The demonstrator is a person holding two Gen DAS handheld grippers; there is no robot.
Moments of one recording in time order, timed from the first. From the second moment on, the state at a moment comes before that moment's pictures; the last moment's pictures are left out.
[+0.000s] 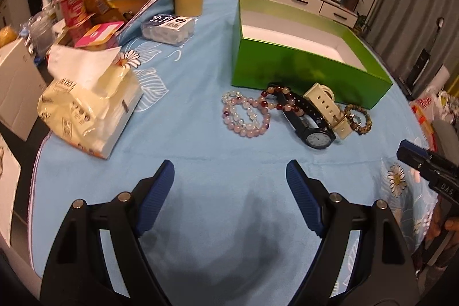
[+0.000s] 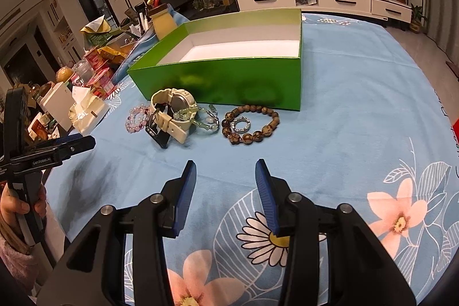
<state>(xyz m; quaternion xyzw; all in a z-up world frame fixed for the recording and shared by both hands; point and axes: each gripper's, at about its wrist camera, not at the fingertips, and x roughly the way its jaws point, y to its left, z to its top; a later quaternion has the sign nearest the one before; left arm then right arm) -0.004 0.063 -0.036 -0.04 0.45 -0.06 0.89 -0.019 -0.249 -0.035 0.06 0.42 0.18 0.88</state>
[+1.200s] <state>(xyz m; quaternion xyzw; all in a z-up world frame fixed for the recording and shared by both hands) 0.074 -0.001 -0.055 0.14 0.44 -0.20 0.87 0.025 -0.249 -0.046 0.06 0.42 0.17 0.89</state>
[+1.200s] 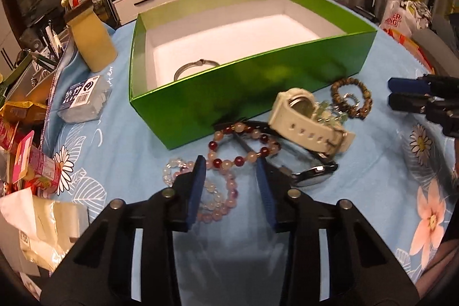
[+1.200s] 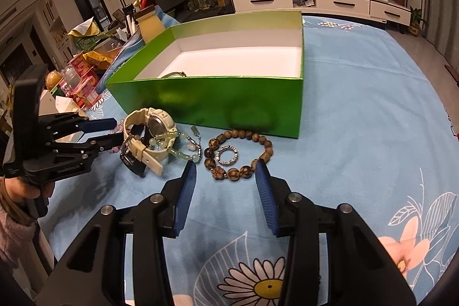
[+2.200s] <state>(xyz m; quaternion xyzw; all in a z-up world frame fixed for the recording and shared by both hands) 0.071 -0.009 -0.050 0.12 0.45 -0.29 0.84 0.025 -0.253 -0.047 0.08 0.43 0.16 0.88</state>
